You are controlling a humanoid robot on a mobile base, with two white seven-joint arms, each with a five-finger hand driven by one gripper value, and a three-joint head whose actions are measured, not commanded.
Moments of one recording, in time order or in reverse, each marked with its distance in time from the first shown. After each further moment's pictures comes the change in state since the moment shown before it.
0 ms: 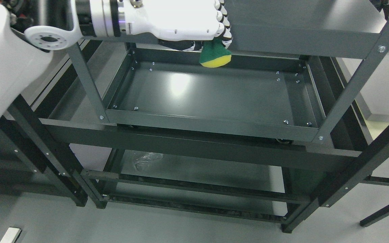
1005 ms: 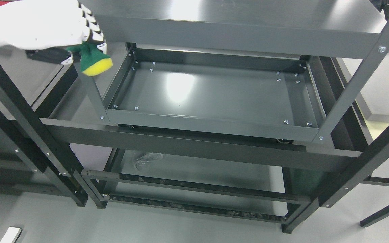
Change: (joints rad) left arm 0.249 0.445 0.199 -0.087 0.334 0.000 -0.174; right arm 0.000 0.000 0.000 0.000 0.000 0.000 0.000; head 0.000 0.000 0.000
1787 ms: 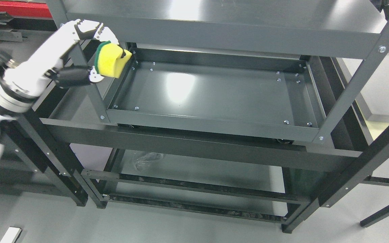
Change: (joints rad) left arm 0.463 -0.322 0.206 0.053 0.400 0.060 0.328; right arm 0.000 0.000 0.000 0.000 0.000 0.000 0.002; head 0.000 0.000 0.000
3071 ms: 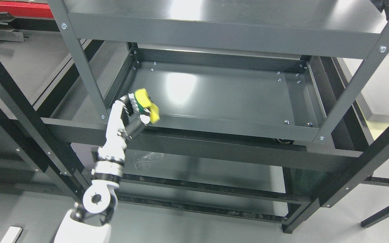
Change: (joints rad) left arm 0.483 -0.592 0.181 -0.186 -0.160 0.670 0.402; right arm 0.000 0.000 0.000 0.000 0.000 0.000 -0.003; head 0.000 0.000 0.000
